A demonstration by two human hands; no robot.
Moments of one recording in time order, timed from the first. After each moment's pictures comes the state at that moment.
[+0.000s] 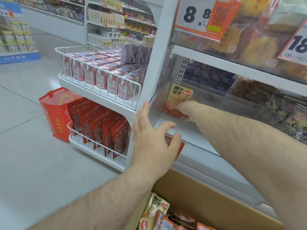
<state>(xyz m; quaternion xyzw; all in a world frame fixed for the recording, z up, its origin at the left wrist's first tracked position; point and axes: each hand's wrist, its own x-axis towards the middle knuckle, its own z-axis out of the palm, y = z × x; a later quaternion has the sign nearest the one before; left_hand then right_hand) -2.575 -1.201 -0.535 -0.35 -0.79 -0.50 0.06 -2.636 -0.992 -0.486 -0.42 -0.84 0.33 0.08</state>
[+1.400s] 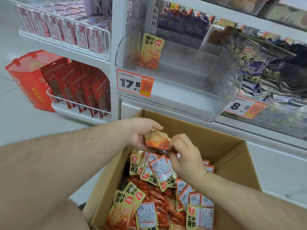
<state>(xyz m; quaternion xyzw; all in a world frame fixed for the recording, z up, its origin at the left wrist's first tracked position) -2.513 -1.219 -0.569 -0.07 -0.66 -0.38 -0.64 -2.343 -1.142 -0.641 -0.09 -0.92 0.16 0.35</state>
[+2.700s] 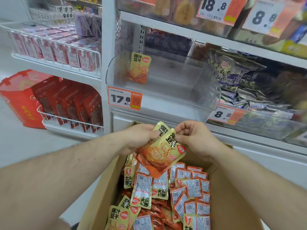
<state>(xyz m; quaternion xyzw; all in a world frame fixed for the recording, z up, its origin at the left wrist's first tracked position) -2.505 -1.222 -0.559 -0.34 -0.65 -0.44 -0.53 -2.345 -1.114 -0.532 -0.34 -0.76 0.54 0.16</state>
